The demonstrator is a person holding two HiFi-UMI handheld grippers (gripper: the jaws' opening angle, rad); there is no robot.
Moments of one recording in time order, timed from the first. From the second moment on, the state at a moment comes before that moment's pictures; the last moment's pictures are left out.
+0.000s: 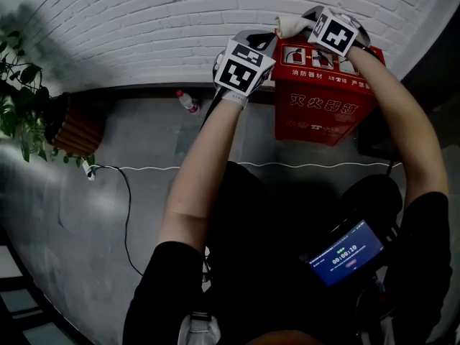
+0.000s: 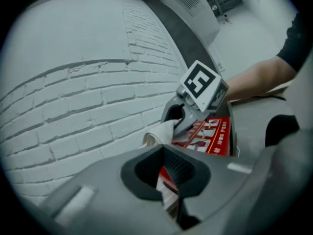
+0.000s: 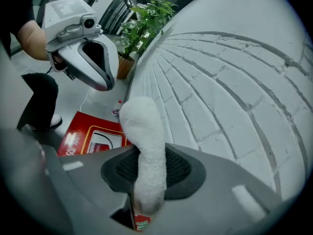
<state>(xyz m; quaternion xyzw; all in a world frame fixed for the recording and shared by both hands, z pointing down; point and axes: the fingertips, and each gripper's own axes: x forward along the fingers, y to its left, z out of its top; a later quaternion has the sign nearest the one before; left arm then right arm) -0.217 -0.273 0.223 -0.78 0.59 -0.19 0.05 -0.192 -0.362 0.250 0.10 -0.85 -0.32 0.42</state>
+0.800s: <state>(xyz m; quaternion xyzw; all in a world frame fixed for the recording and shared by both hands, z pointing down) -0.224 -0.271 0.274 -0.79 0.58 -0.19 0.01 -0.204 -0.333 0.306 0.03 -0.83 -0.31 0.47</state>
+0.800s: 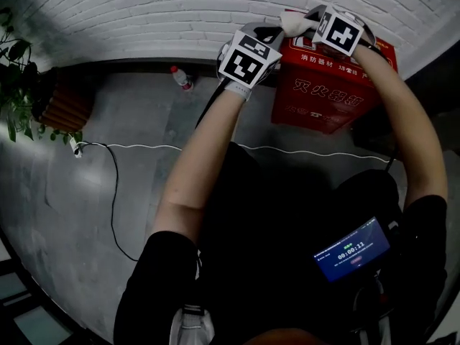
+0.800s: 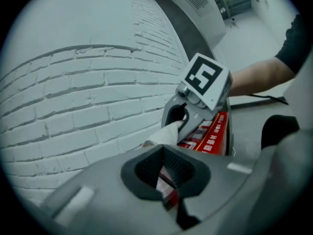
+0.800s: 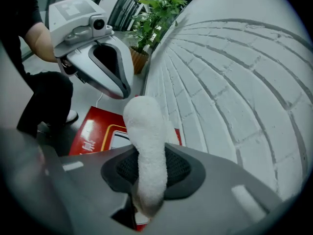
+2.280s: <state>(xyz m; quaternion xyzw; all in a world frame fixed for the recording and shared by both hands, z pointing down) -0.008 -0.208 0.132 -0.85 0.51 0.02 0.15 0.052 -0.268 0.150 0.25 -0.92 -0.26 0.17</state>
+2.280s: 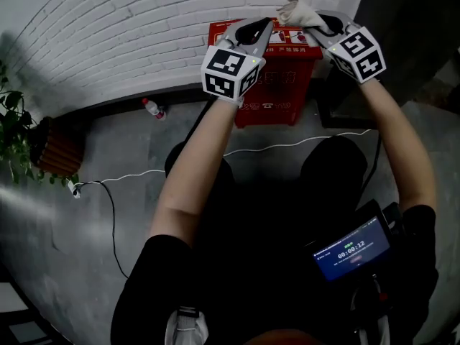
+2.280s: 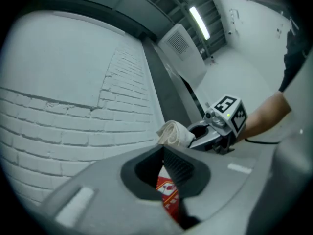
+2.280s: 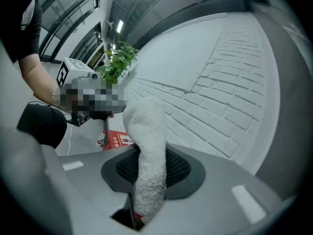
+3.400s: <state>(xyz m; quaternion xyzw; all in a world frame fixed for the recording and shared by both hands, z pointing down) 0.145 -0.265 0.284 -0.89 0.45 0.02 0.09 0.185 -0.379 0.327 0.39 -0.91 0.02 0.12</state>
